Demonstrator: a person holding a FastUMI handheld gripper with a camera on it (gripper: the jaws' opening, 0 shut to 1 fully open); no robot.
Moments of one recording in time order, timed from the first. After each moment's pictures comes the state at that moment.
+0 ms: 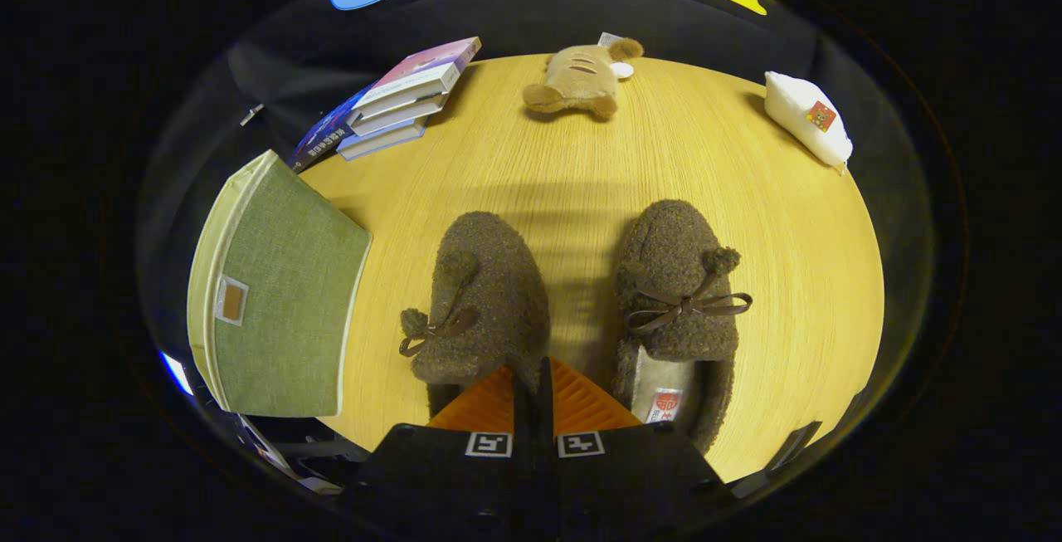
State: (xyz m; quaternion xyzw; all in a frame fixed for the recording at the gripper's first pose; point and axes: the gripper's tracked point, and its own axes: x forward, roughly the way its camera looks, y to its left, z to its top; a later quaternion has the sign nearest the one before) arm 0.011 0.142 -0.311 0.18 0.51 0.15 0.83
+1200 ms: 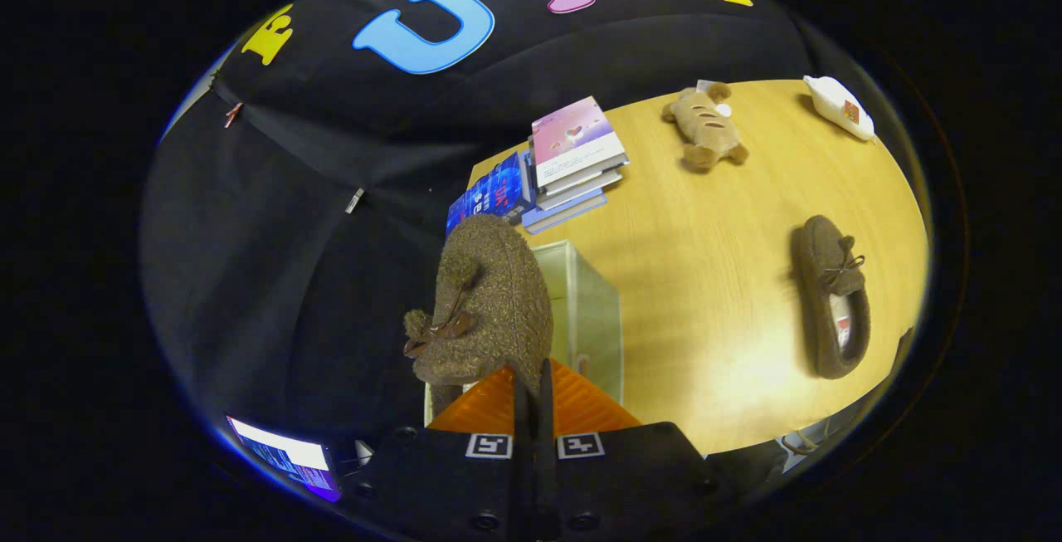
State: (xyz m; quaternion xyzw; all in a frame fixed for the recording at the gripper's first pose) arm 0.009 0.315 -0.085 0.37 0.44 0.20 0.79
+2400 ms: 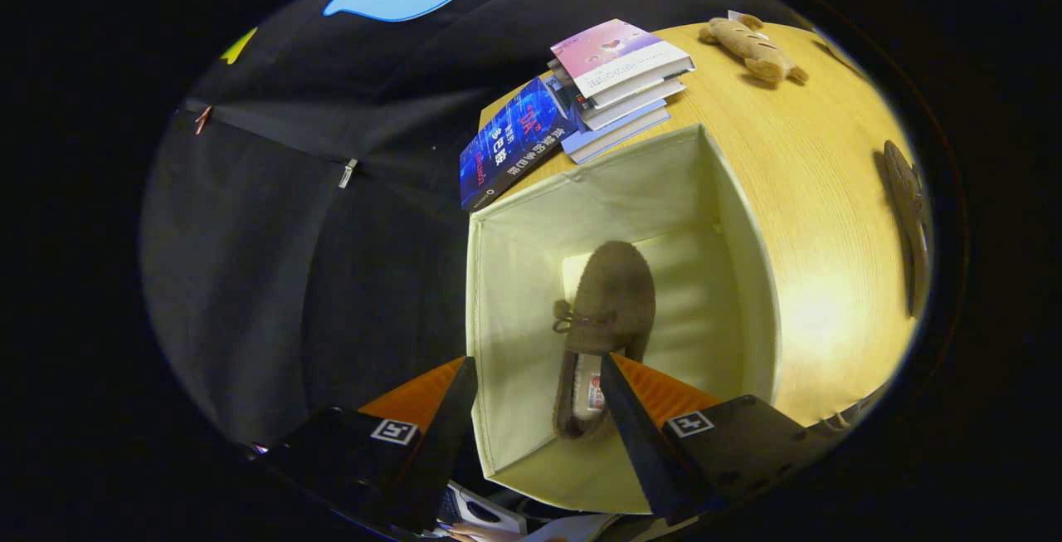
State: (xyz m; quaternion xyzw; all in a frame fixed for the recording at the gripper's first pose) arm 0.021 0.444 -0.108 0.41 0.50 0.22 0.73
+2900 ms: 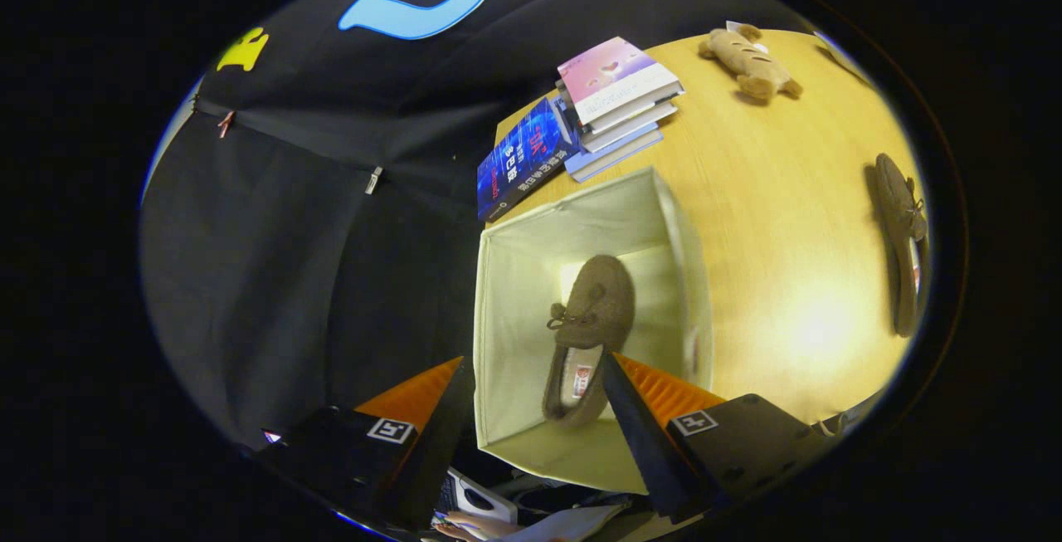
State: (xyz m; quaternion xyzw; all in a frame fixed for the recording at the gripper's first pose) arm 0.012 0.368 -0.086 0.43 0.47 0.25 0.73
